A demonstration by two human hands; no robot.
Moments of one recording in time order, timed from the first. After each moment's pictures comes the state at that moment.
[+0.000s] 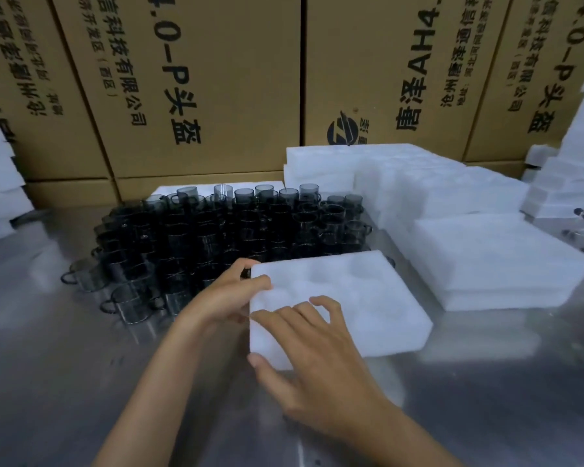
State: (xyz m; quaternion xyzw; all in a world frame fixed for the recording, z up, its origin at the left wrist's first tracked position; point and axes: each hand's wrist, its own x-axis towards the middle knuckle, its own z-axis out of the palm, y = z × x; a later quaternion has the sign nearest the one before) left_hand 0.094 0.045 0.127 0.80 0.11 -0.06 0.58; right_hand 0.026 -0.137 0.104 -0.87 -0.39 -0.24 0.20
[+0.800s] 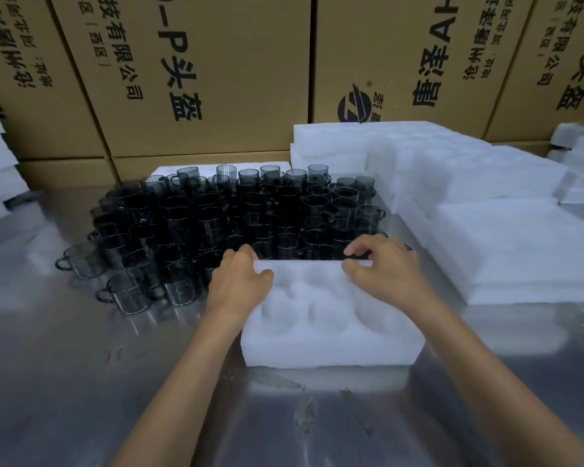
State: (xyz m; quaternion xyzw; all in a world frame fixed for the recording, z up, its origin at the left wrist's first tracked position) left_hand 0.122 0.041 0.096 0.93 0.16 0.14 0.30; right_hand 0.164 -0.180 0.115 -0.94 -0.12 -0.09 0.30
